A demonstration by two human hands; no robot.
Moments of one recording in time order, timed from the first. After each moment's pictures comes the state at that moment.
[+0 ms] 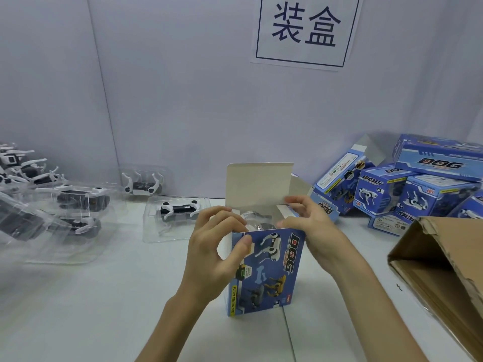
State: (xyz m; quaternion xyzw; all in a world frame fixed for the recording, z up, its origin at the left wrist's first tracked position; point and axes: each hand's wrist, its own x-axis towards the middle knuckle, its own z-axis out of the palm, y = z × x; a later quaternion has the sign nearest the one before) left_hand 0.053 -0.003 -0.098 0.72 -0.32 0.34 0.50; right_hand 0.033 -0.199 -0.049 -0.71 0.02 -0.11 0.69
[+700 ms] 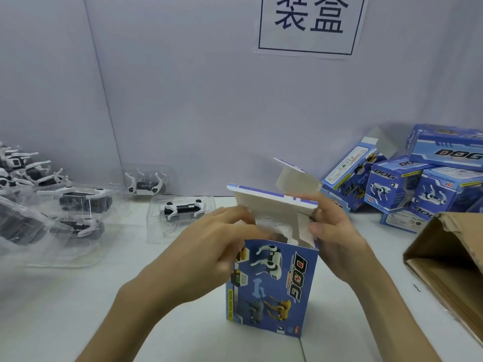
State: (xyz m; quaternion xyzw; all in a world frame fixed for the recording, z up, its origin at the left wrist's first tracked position) left_hand 0.039 0.032 -0.041 0.85 -0.45 0.16 0.23; right_hand 0.018 -0.209 -0.055 -0.60 -0.25 -0.07 0.76
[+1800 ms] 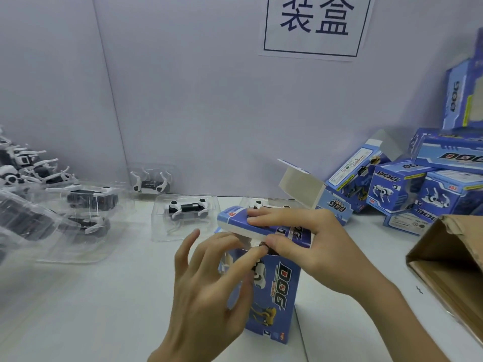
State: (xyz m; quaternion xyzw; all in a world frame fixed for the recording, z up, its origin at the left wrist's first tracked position) left_hand 0.010 0.021 -0.115 0.75 -0.35 0.50 0.27; right_hand -0.011 -0.175 -0.034 -0.83 -0.25 -0.14 0.47
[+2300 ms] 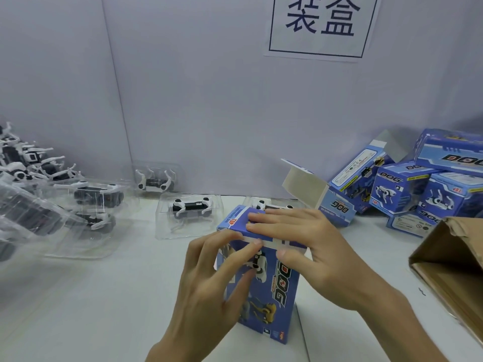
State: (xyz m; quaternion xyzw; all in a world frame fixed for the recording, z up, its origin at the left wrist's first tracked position) left_hand 0.015 0.024 -0.122 0.75 -0.34 0.47 0.31; right_hand -0.016 -0.174 -0.038 -0.90 -0.27 -0.19 0.28
